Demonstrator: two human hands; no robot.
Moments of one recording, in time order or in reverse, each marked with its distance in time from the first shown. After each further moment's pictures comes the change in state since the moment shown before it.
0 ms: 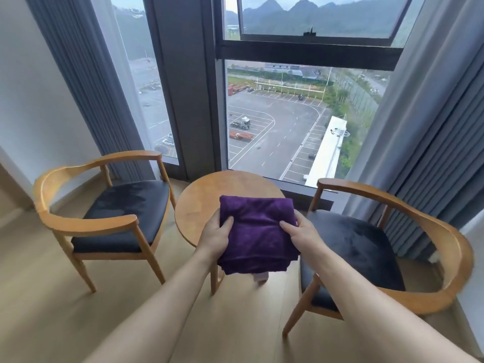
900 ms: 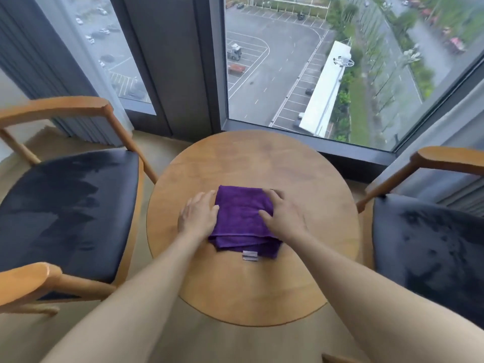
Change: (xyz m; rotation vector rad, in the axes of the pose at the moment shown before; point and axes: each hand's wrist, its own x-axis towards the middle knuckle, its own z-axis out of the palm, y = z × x) left_hand 0.444 -0.271 -0.073 0.956 -0.024 -0.095; right_hand 0.435 0.185 0.164 -0.965 -0.004 -0.044
